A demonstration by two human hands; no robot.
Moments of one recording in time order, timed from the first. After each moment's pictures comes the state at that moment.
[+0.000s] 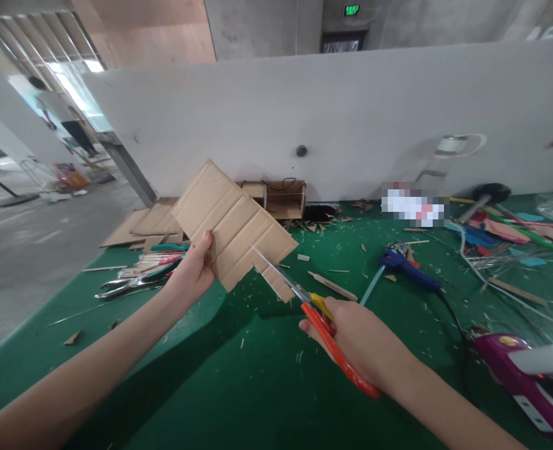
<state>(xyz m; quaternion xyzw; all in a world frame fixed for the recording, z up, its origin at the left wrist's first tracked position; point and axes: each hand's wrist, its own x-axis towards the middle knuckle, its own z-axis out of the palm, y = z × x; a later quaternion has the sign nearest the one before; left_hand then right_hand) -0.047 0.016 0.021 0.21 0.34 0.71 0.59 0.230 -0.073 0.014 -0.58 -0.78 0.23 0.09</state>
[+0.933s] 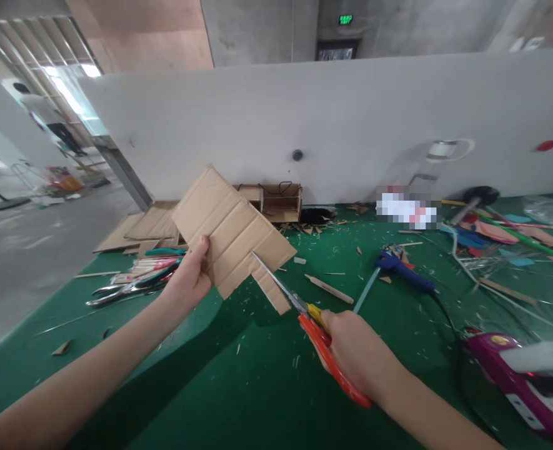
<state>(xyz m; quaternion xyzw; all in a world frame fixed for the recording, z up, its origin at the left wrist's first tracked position) -0.042 0.010 0.025 0.20 0.35 0.71 0.58 0.227 -0.080 0.008 -0.60 -0.76 0.25 0.07</state>
